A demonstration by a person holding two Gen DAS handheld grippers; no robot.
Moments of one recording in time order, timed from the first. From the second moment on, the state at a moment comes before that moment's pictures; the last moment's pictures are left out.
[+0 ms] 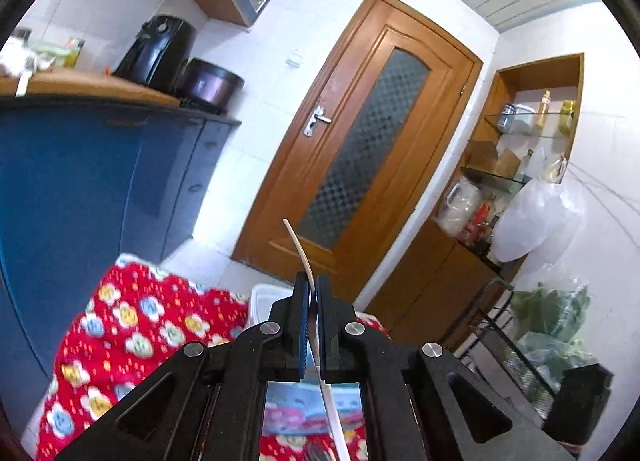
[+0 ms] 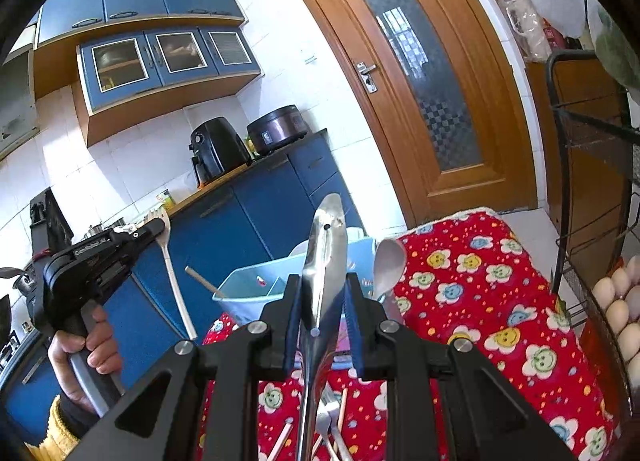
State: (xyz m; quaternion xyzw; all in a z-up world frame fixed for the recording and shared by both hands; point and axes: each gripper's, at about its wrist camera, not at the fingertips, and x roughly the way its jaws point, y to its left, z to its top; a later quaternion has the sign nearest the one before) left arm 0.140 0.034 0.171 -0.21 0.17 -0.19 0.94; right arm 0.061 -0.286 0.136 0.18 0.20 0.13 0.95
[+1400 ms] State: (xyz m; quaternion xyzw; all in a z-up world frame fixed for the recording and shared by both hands) left arm 0.198 -0.018 0.138 -0.06 0.11 -0.09 0.99; right arm 0.184 -0.243 0.139 0.04 0.05 -0.04 1.00
